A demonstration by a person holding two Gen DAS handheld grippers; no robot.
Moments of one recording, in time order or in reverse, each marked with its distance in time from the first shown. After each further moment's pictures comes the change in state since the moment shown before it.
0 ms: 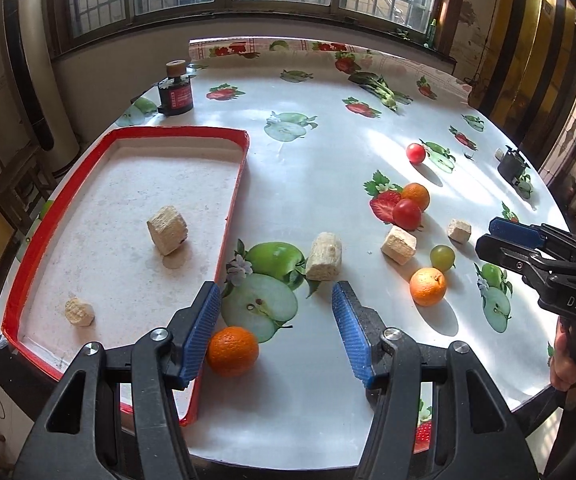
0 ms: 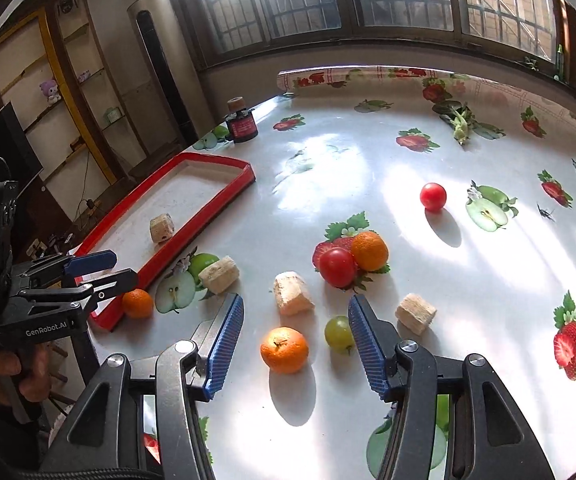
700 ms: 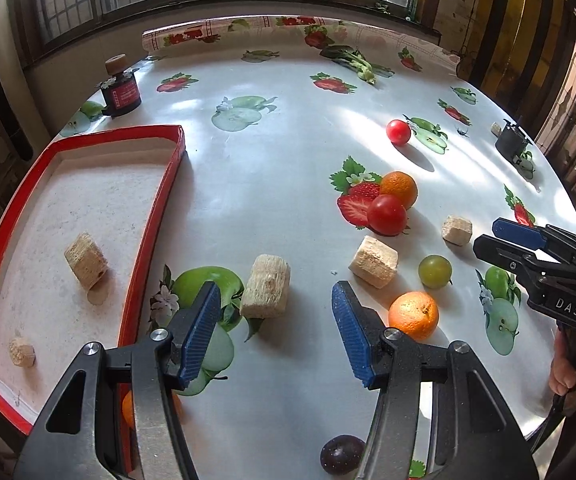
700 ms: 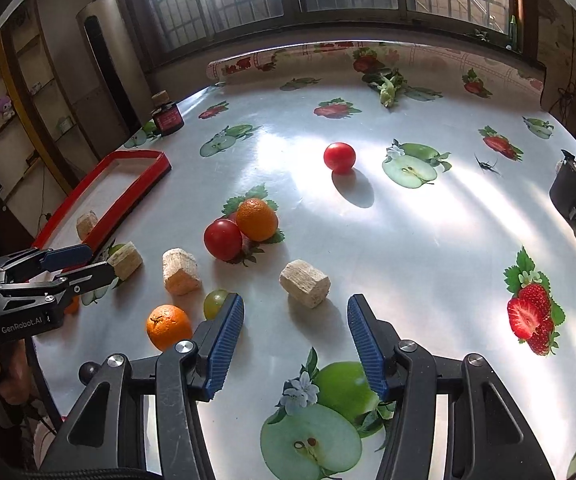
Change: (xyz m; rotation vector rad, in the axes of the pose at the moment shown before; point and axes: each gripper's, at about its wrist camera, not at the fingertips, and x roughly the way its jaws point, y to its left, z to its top) left arm 0.055 -0.040 0.019 0.069 0.067 -0.012; right arm 0.015 -0.066 -0.017 0.095 0.037 -0.133
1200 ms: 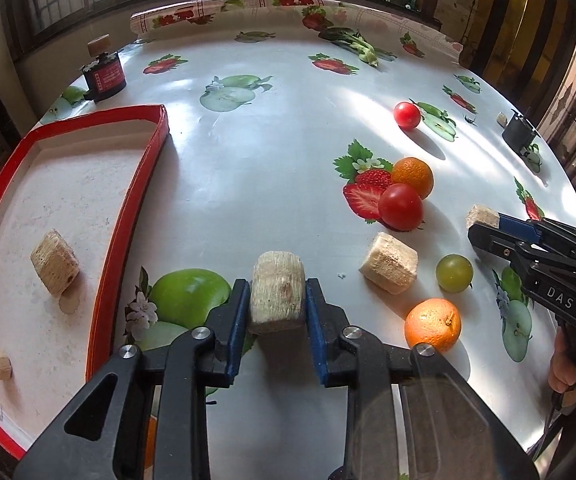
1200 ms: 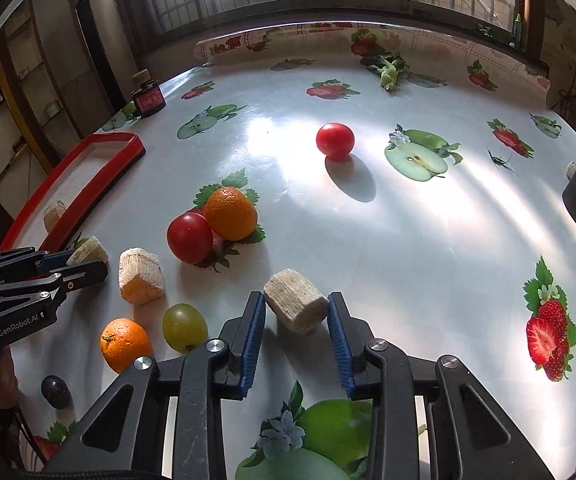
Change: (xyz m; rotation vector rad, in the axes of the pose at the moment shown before) left arm 0.024 0.001 0.000 -0.003 0.035 -0.030; right arm 0.035 -0.002 0.006 -0.023 0.042 -0.040
